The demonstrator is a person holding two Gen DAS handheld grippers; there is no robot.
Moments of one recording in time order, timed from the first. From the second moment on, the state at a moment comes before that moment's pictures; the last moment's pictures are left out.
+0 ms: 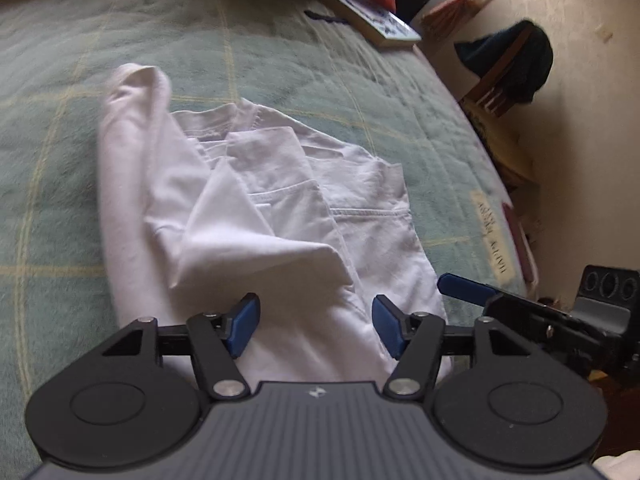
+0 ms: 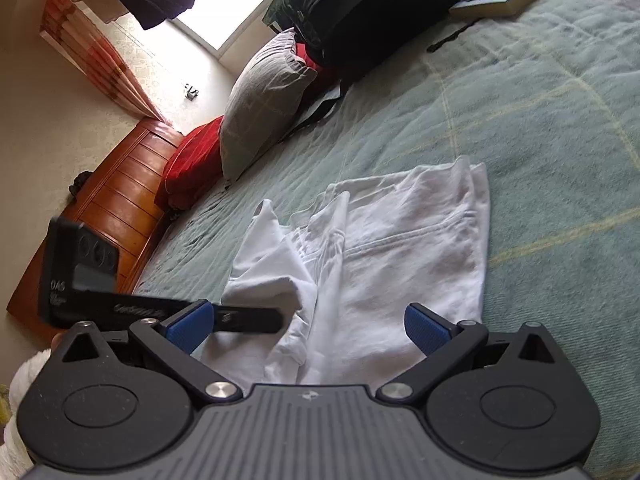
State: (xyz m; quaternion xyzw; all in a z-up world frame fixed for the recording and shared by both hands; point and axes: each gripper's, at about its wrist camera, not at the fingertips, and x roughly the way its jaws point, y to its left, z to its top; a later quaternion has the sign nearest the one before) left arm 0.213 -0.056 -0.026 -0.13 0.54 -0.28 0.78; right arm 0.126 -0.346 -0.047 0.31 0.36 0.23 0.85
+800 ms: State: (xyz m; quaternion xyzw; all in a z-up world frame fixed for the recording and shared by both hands) left arm 0.226 -0.074 0.005 -0.08 0.43 -0.27 0.85; right arm 0.146 -0.346 -0.054 0.34 0.37 0.28 0.82
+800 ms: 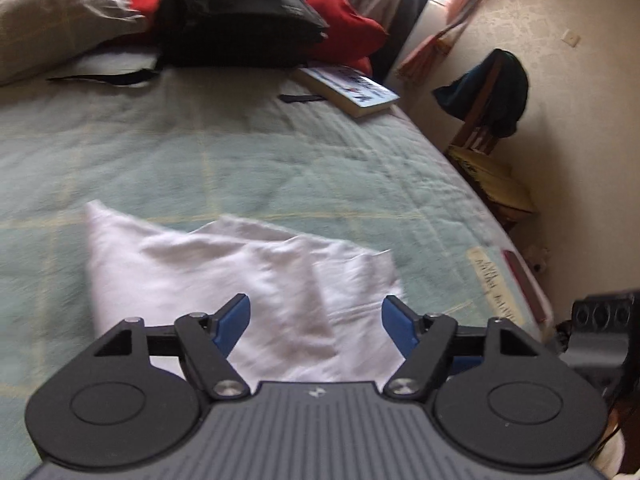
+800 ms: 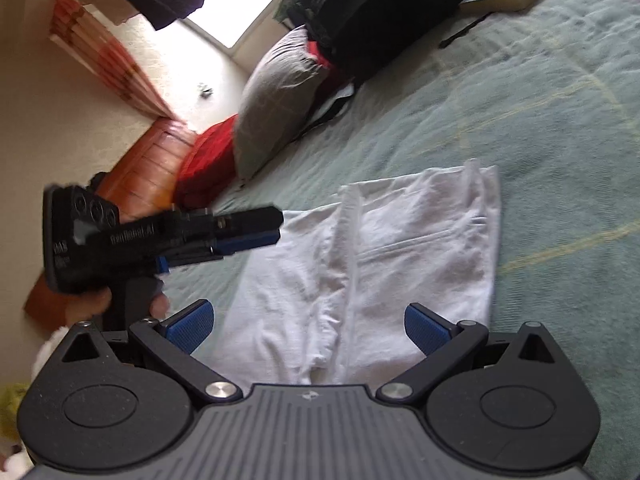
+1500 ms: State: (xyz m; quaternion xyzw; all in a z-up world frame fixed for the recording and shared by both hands) left arm 0.106 -0.013 -0.014 -0.05 0.40 -0.20 0.89; right arm 0.214 -0.301 -0.087 0.35 0.43 0.34 0.76
